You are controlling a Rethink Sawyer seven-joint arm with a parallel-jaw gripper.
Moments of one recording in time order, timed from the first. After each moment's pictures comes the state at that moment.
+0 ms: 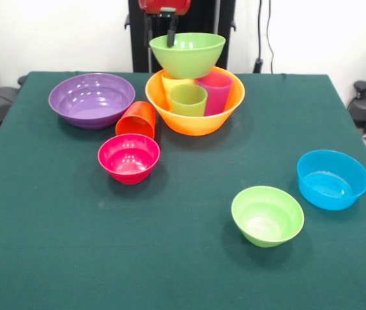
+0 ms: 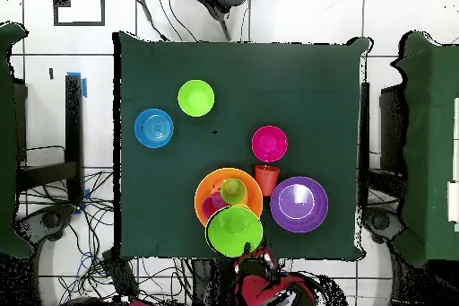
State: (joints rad) arm -0.12 -0.55 -0.45 2.17 -0.91 -0.49 1.87
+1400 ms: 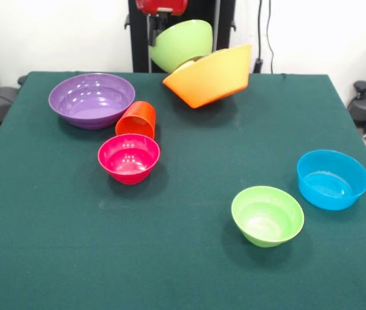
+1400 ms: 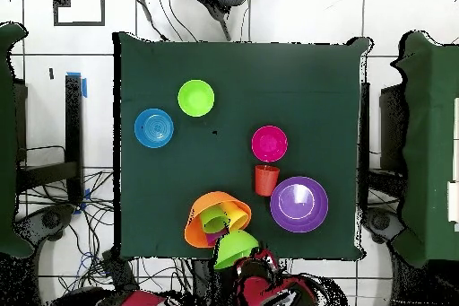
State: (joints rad) arm -0.12 -0.52 -0.47 2.17 -0.90 -0.49 1.87
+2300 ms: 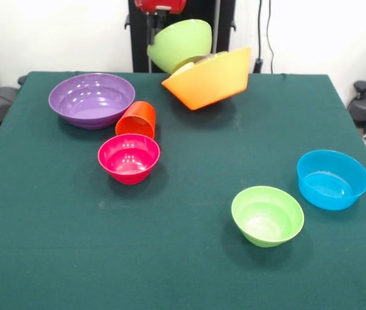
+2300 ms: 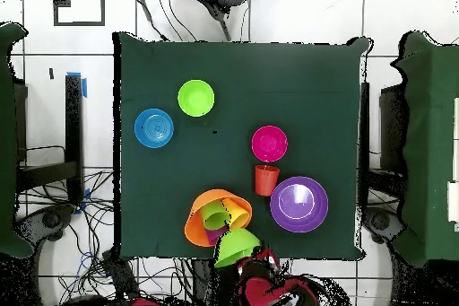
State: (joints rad) arm -0.13 -0.55 -0.47 2.17 -0.92 -0.49 1.87
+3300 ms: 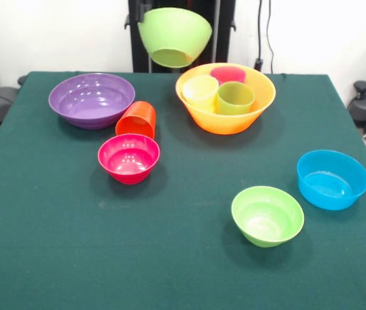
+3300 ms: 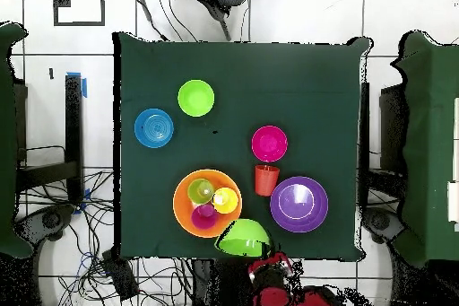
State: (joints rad) arm -0.49 -1.00 -0.10 2.32 -1.16 -0.20 1.90
